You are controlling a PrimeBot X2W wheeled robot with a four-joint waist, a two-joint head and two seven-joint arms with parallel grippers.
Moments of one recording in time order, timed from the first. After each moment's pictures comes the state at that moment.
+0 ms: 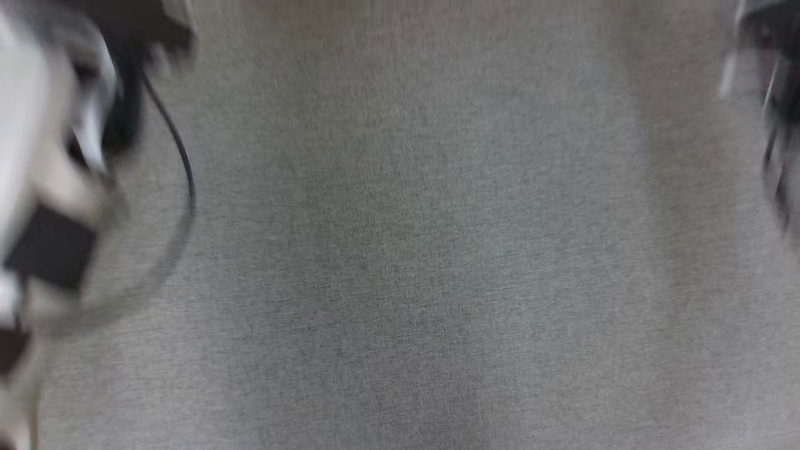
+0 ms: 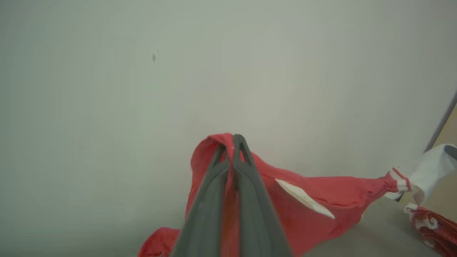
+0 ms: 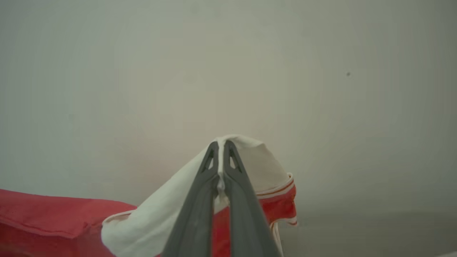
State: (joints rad) left arm -1.23 0.43 -0.57 0.44 -0.85 -0.03 -0.26; right arm -1.13 -0.43 0.34 0.54 0.80 0.13 -0.26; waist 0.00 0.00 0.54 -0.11
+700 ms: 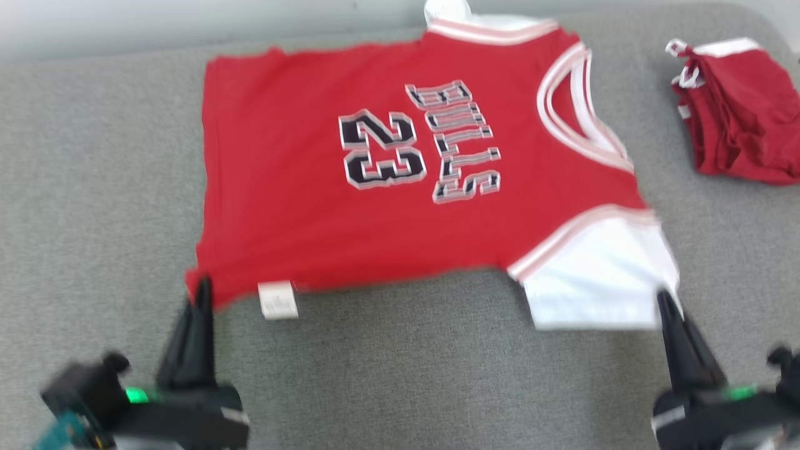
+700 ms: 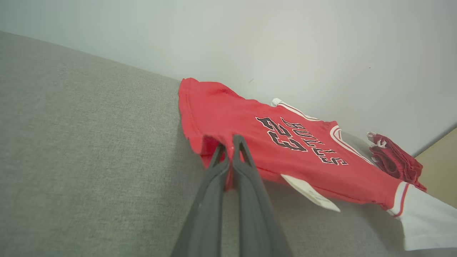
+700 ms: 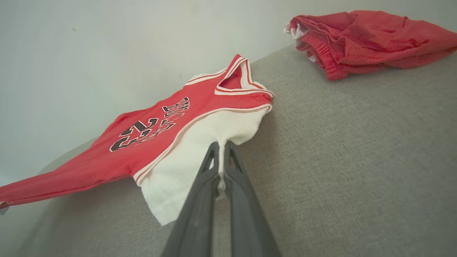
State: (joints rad) left arm -0.17 0.42 -0.38 -0.08 -0.83 0.15 -0.26; right arm -0.02 -0.25 0.07 -0.02 0.68 0.13 -0.08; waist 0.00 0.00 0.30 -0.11
